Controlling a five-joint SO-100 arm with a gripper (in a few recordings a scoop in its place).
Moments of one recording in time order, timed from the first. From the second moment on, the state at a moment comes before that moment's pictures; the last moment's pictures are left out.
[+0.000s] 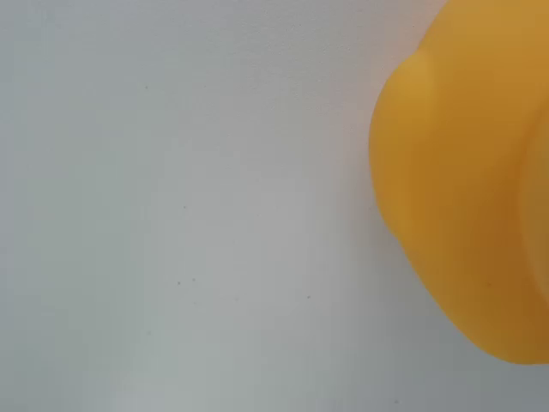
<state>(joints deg) -55.9 122.1 119.1 70.0 -41.7</state>
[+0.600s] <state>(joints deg) -55.6 122.1 118.9 69.9 -41.7</state>
